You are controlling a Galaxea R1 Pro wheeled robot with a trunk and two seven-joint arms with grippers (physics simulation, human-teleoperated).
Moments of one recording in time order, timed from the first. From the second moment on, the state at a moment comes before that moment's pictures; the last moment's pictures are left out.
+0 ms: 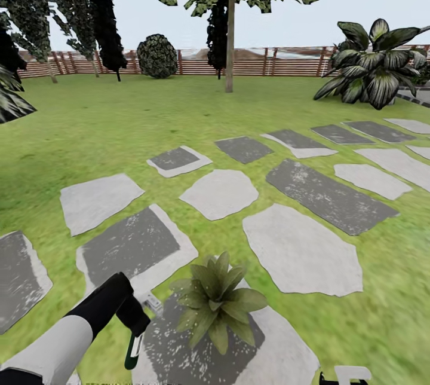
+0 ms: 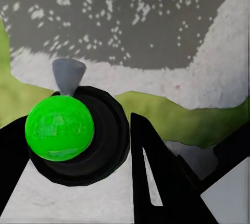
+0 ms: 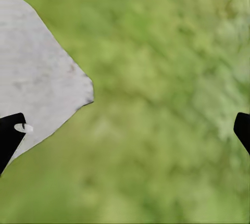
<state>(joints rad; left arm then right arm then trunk) -0.71 0.12 -0.23 -0.52 -0.64 0.72 -0.94 -0.41 -0.12 0.00 -0.03 0.09 -0.42 -0.29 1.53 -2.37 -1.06</state>
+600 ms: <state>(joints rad) -0.72 0.12 -0.23 -0.52 -0.64 0.79 -0.93 -0.41 -0.12 0.00 -0.03 0.09 -0.42 -0.29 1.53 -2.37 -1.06</state>
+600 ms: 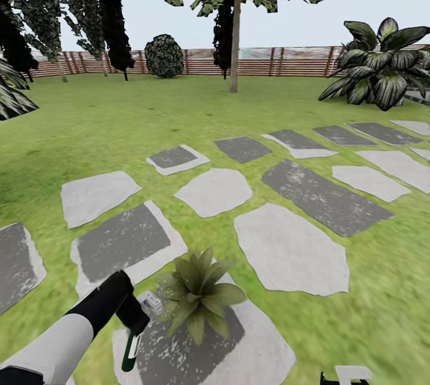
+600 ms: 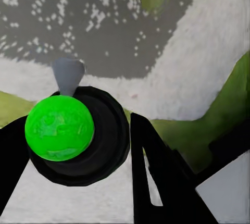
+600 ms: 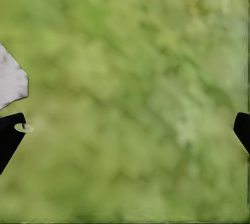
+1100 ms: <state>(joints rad) -0.72 0.12 -0.23 -0.52 -0.65 0.81 -0.93 -0.41 -0.12 0.00 -0.03 0.09 -0.42 -0.29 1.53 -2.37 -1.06</state>
